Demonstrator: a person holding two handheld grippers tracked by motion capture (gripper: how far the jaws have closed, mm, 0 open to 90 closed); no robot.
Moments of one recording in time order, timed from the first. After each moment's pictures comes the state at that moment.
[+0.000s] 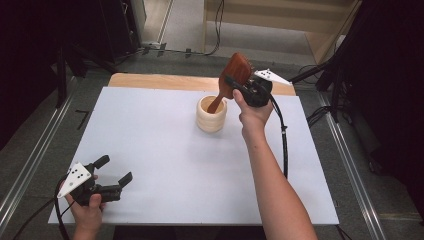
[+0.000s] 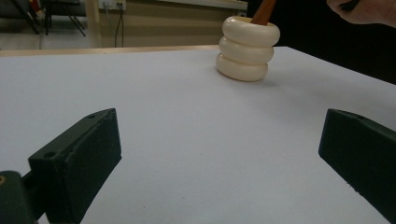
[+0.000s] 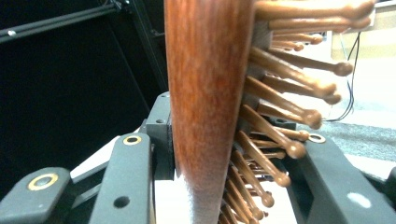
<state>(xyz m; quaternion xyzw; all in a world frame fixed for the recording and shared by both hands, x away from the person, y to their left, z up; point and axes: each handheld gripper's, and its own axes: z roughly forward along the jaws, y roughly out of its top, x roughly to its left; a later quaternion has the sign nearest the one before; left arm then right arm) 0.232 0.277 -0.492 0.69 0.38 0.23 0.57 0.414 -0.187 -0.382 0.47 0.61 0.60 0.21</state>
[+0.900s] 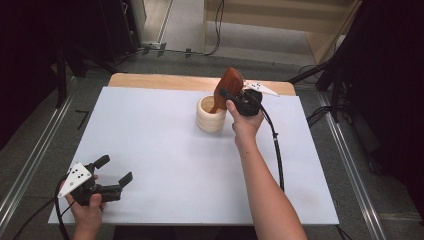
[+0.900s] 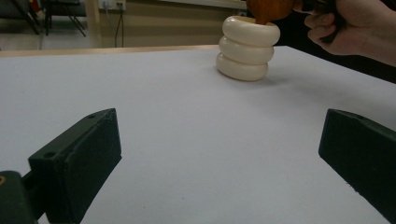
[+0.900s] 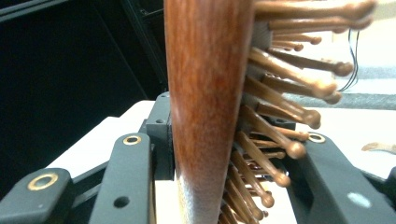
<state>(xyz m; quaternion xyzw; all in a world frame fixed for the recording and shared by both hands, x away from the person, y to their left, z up) 0.233 0.277 -0.491 0.69 0.38 0.23 0.57 0.426 -0.176 -0.437 0.51 0.60 0.59 0.17</state>
